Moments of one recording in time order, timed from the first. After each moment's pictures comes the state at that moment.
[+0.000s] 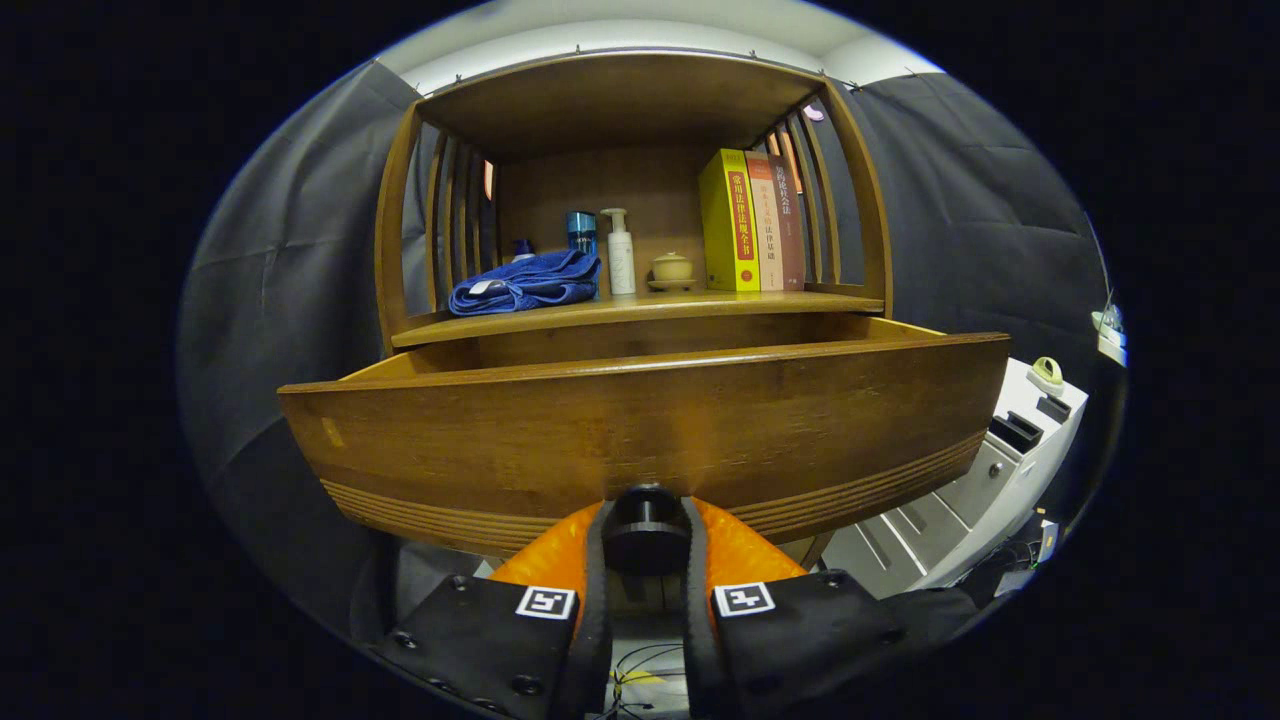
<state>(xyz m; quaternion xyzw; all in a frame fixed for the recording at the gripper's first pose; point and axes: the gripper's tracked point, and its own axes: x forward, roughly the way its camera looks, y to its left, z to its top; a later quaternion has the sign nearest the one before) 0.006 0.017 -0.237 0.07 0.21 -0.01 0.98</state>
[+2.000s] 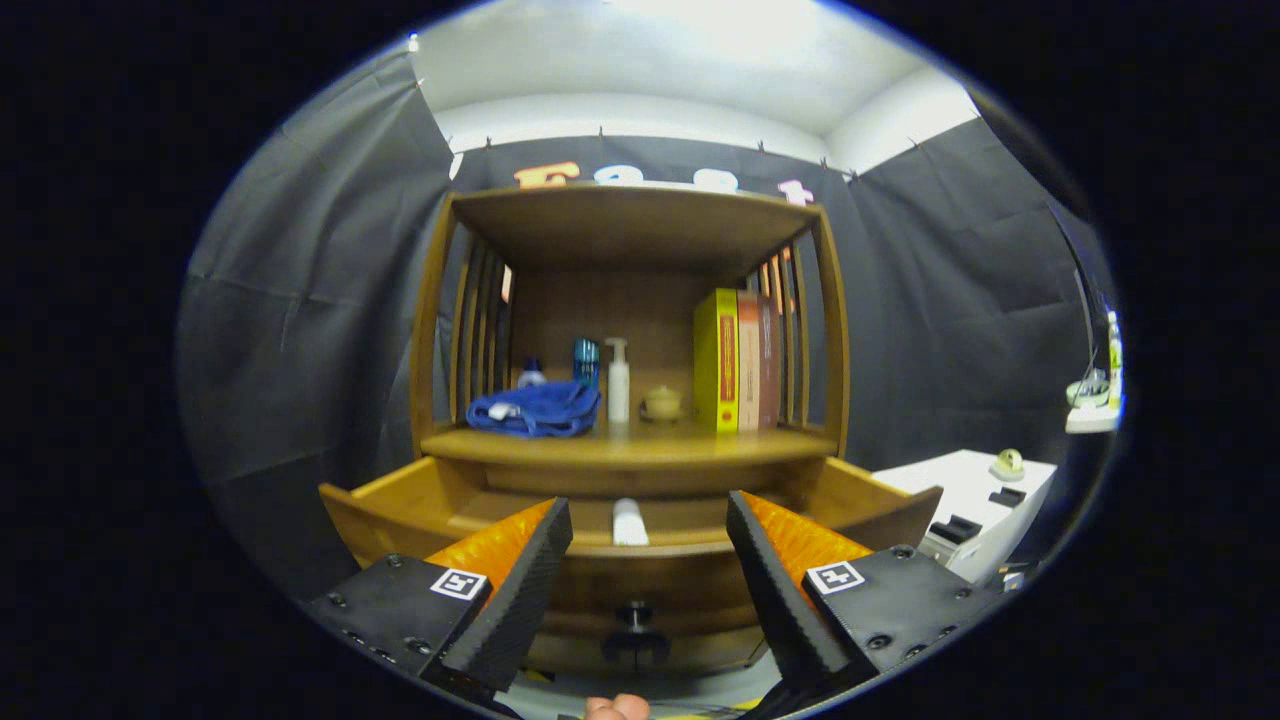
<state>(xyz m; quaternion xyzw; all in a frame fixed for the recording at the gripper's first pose) -0.008 0.006 -0.079 0.02 0.01 -0.03 1.00</state>
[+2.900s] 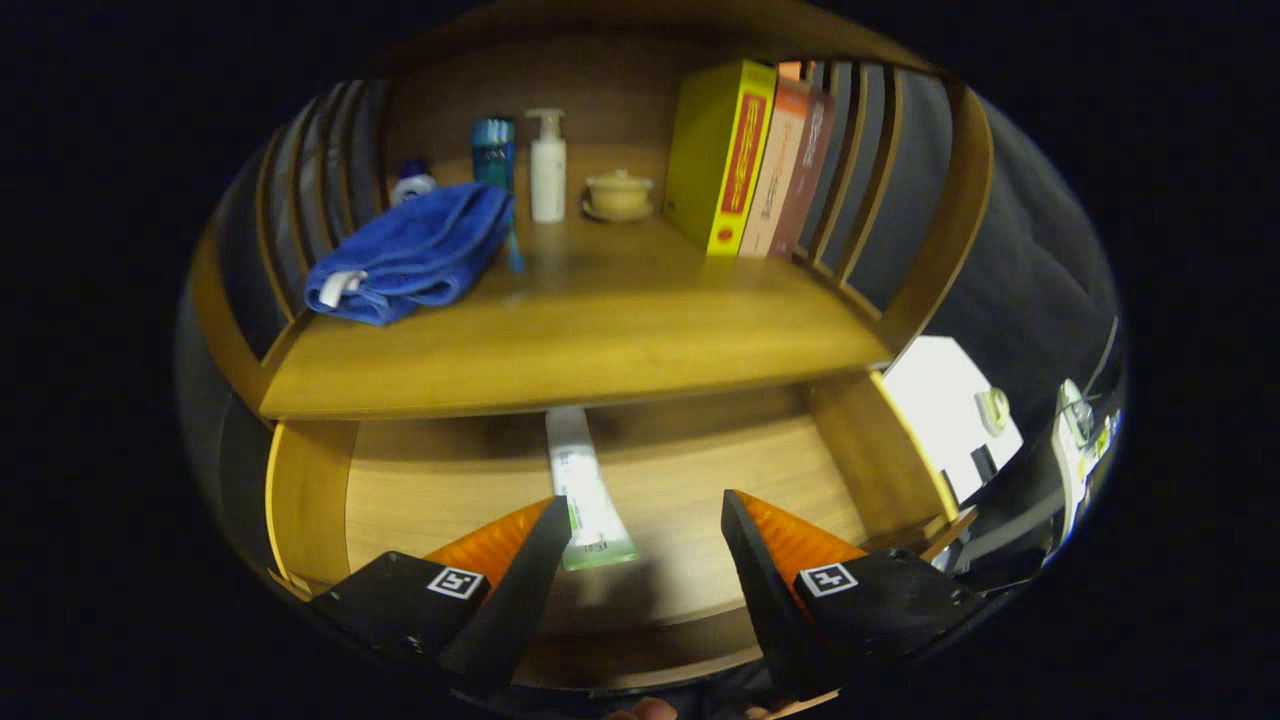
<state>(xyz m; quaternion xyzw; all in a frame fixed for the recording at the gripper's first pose) 0.128 -0.013 -0.196 0.05 0.48 -0.09 0.87</state>
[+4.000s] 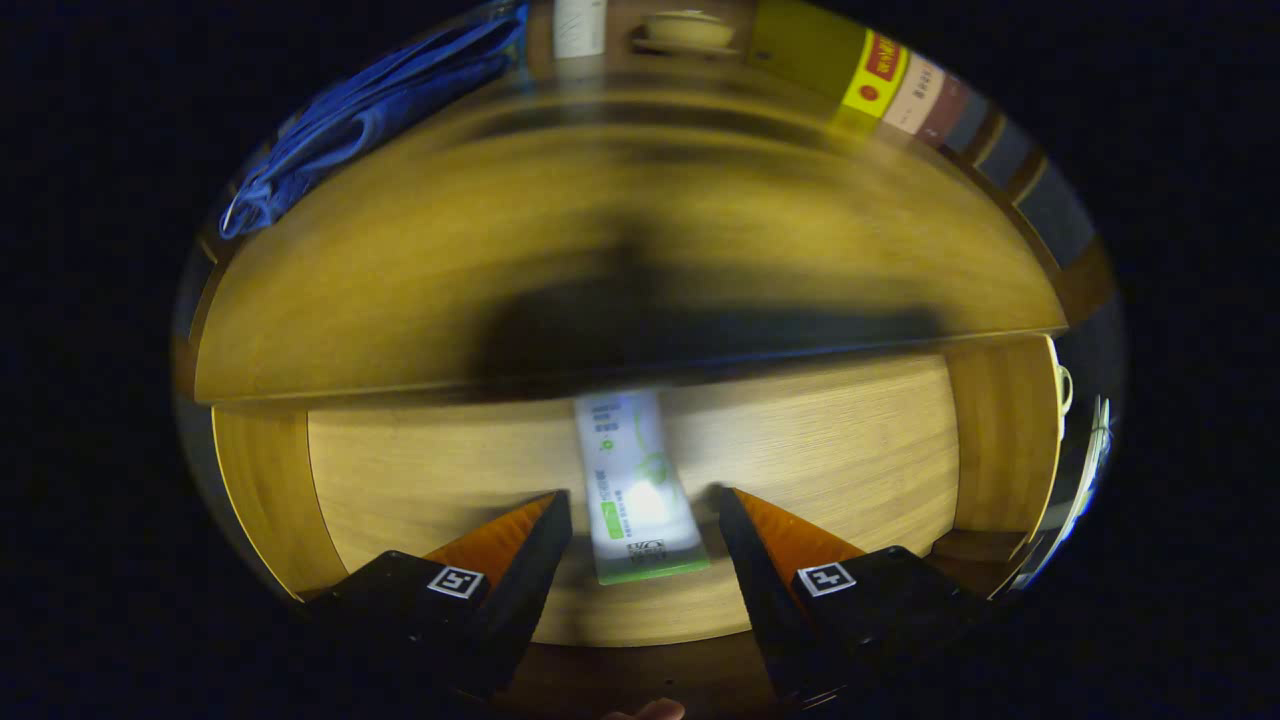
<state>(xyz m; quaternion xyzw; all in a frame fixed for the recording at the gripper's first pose) 0.152 0.027 -0.282 0.05 0.65 -0.02 0.76</state>
